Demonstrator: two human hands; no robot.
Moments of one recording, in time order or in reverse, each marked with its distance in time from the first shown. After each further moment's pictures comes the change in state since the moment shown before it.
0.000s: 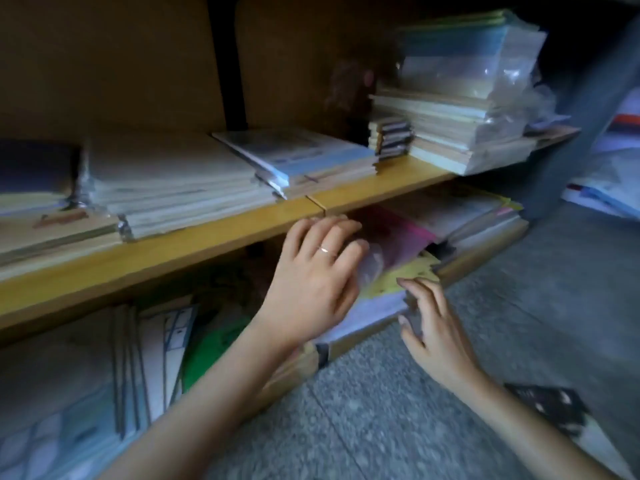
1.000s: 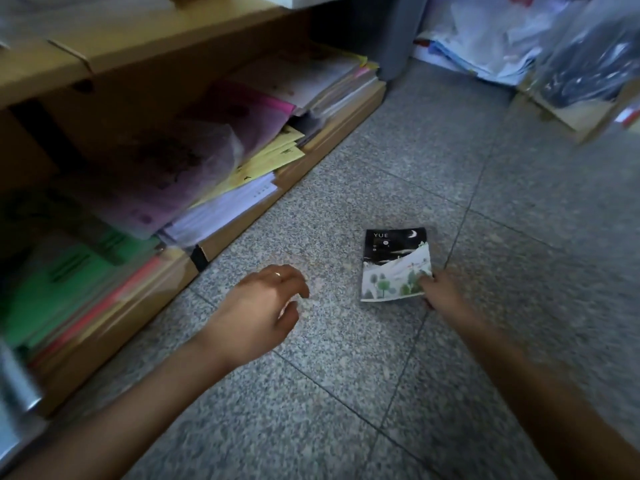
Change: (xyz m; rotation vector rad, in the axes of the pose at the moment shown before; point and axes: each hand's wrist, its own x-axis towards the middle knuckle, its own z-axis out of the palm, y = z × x) left_hand -0.095 0.134 0.055 -0.705 -0.760 0.064; right_hand -0.223 0.125 -0.085 0.145 0.032 1.385
